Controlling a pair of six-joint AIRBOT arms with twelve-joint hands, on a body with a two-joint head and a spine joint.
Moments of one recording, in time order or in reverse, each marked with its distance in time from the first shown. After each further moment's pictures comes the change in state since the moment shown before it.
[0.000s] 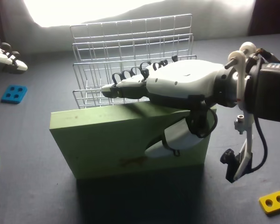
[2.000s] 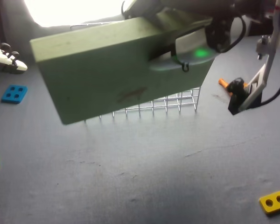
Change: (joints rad) left arm 0.000 0.000 0.000 0.000 0.000 0.000; right arm 0.261 0.106 -0.008 0.049 -0.022 -0.001
